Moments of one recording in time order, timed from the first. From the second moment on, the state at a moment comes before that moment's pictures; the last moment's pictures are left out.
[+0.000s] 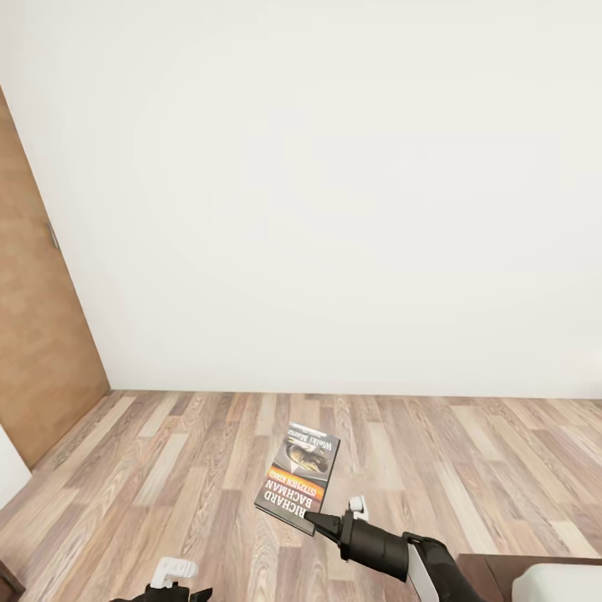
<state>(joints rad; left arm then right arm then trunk) -0.50 0.16 0.04 -0.02 0.00 -0.14 -0.57 -0.40 0.11 -0.28 -0.61 -0.09 0.70 1.27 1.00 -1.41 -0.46</state>
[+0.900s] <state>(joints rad) -0.50 0.16 0.04 -0.02 0.03 -0.14 -0.57 -0.40 0.11 -0.28 -0.52 -0.10 0.58 1.27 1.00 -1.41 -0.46</state>
